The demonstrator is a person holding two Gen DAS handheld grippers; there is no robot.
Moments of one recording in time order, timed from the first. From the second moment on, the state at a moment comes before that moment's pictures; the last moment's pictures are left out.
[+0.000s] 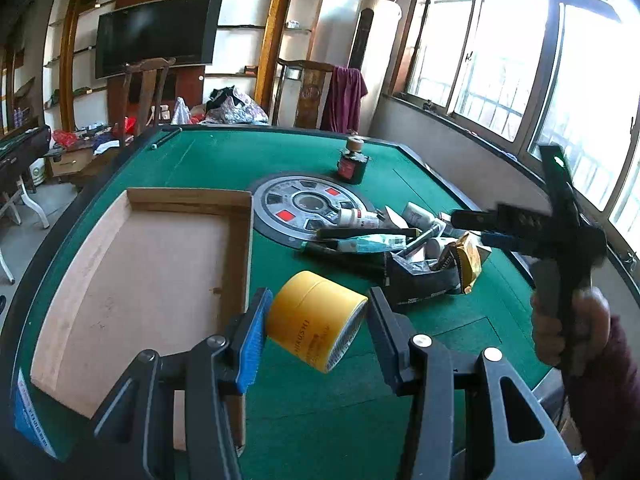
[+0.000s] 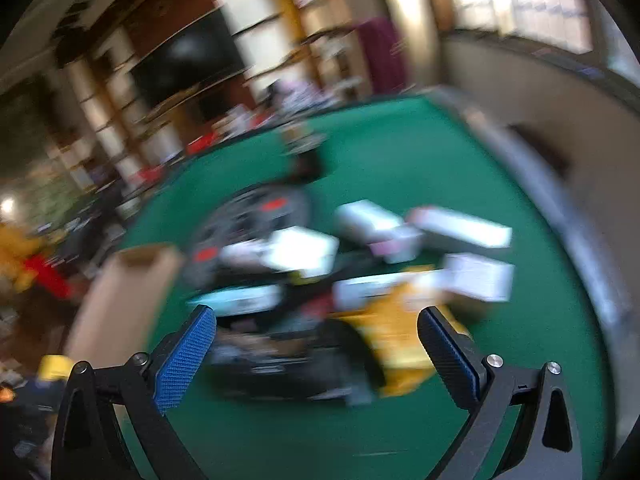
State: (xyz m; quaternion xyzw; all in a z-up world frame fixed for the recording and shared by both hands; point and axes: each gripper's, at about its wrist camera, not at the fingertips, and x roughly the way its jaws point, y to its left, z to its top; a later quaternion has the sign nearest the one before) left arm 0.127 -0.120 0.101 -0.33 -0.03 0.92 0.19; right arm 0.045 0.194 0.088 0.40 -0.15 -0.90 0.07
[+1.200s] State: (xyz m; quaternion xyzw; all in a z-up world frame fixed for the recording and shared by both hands) left arm 0.120 -0.162 0.063 -0.36 -0.08 0.91 0.19; right arm -0.048 0.048 0.036 0.50 0.18 -0.84 0.15
